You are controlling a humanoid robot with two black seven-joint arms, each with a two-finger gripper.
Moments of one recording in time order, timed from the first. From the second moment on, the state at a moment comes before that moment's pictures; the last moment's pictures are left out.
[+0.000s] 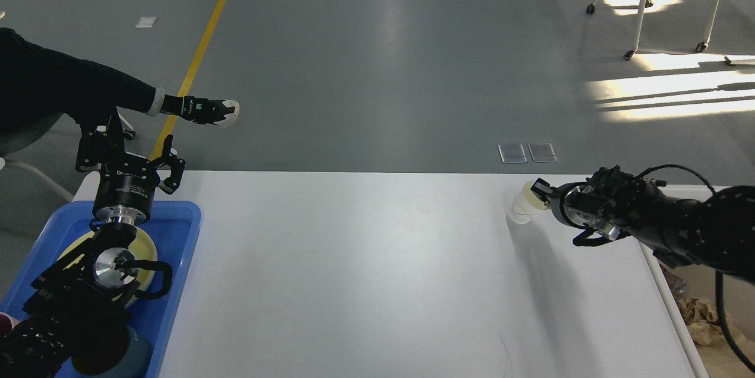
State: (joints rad) left arm -0.64 0.22 -0.94 -0.31 -0.09 -0.59 -0.52; right arm 1.21 -0.22 -0.93 0.63 0.13 0.00 -0.16
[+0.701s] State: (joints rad) left arm -0.64 0.22 -0.94 -0.31 -0.09 -0.59 -0.52; right arm 1.95 -0.64 -0.99 1.06 0.10 0.38 -0.16
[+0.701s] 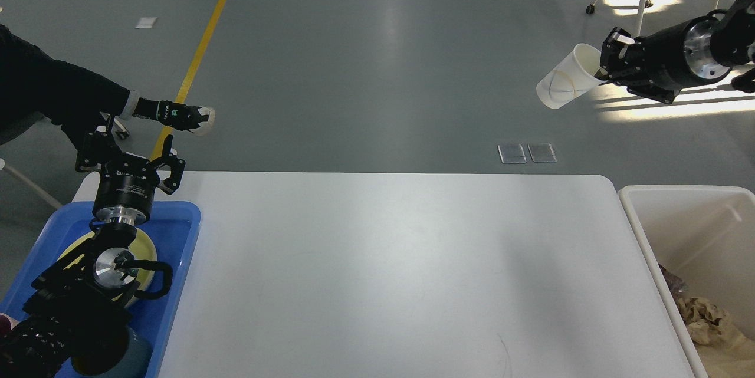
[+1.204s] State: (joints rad) left arm -0.64 0.22 -0.94 -0.31 -0.09 -0.59 -0.52; right arm 1.36 -0.69 -0.93 0.58 0.11 0.22 -0.16
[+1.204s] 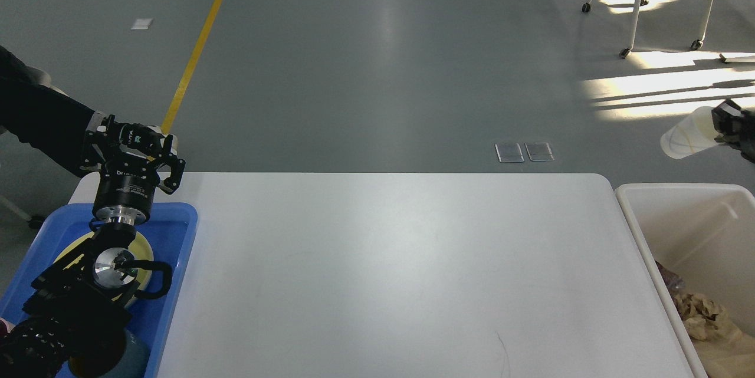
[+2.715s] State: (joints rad) left arm -0.64 0.22 -0.94 -0.31 -0.09 -0.59 -0.52; right arm 0.91 -0.49 0.77 0.59 0.11 0.06 -0.03
